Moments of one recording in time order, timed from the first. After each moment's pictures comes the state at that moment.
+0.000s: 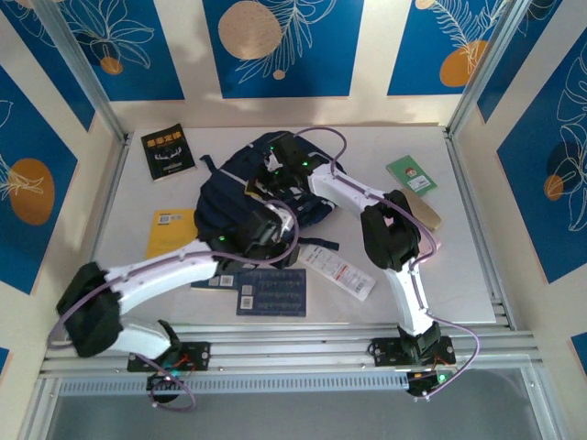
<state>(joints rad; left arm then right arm) -0.90 1.33 0.93 -0.41 -0.03 -0.42 0.63 2.18 1.85 -0.47 -0.57 0.99</state>
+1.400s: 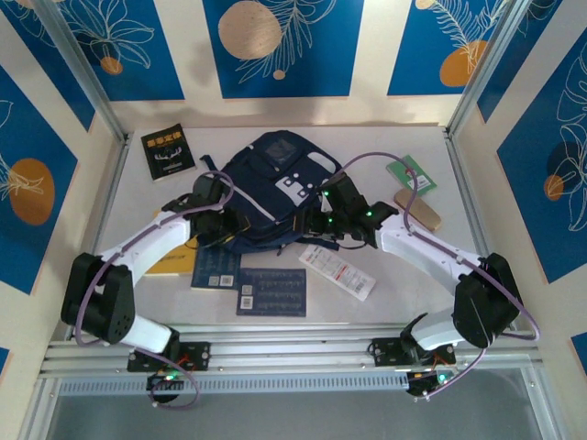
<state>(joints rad) -0.37 1.45 0.97 -0.58 0.19 -0.84 0.66 1.41 1.03 -0.49 -0.22 0.73</state>
